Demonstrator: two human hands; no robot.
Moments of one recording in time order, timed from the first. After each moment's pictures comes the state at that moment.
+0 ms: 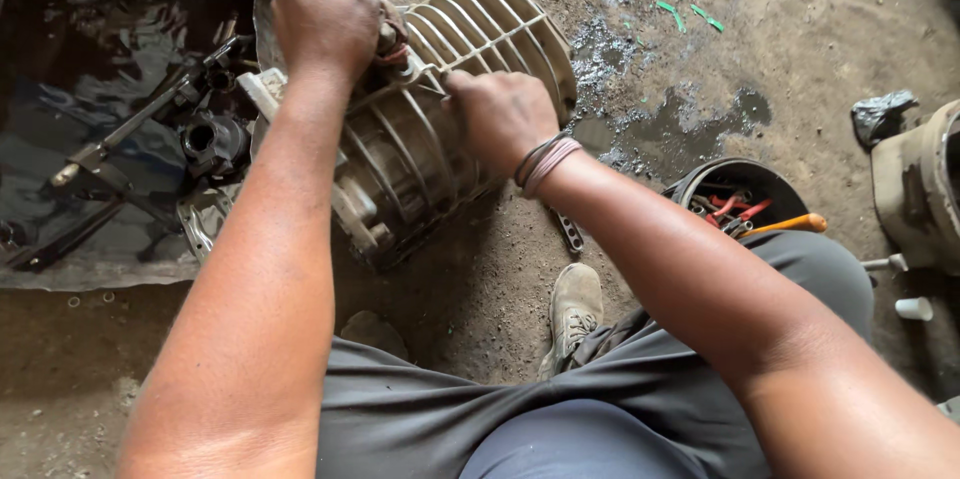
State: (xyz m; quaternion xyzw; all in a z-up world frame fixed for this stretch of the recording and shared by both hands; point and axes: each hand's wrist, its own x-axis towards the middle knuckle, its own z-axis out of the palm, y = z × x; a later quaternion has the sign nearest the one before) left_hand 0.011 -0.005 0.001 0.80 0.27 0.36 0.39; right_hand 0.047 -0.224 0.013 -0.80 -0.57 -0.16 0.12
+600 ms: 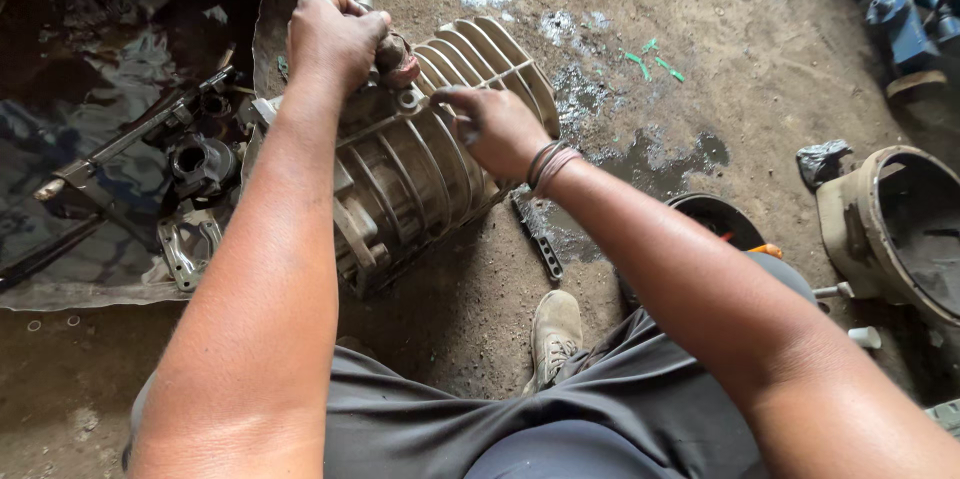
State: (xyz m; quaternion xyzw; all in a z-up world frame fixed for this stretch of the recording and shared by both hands) left_hand 0.001 0.002 0.018 0.79 0.35 0.21 0.46; right_hand 0.072 -0.219 0.028 -0.85 -0.49 0.11 0.17
